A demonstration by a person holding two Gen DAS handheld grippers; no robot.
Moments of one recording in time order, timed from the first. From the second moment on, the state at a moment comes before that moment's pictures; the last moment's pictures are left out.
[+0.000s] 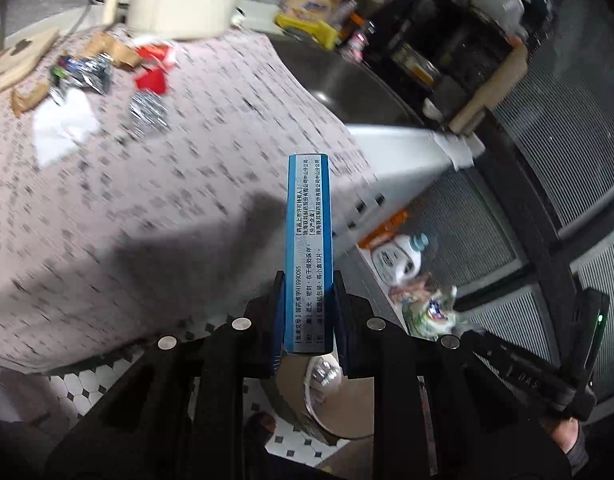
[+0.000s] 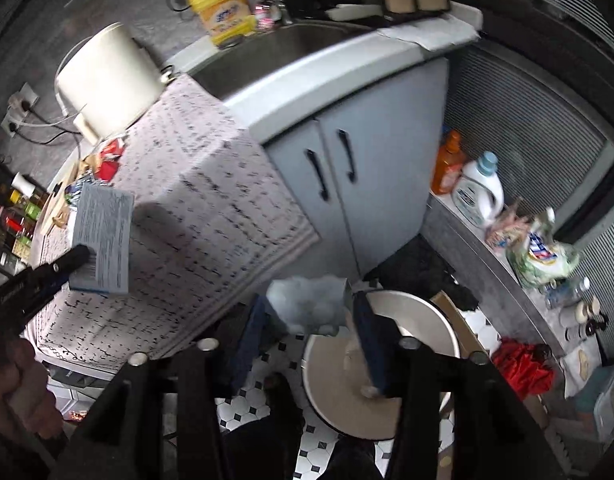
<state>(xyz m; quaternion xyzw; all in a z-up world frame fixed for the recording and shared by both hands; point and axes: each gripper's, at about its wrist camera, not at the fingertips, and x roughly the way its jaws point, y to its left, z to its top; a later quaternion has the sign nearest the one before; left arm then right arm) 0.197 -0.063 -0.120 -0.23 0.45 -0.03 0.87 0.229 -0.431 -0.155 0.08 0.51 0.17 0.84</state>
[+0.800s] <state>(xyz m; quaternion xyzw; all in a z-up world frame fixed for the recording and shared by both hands) 0.206 -0.242 -0.192 -0.15 0.58 -0.16 0.79 0.182 -0.589 -0.182 0.15 0.50 0.06 0.85</state>
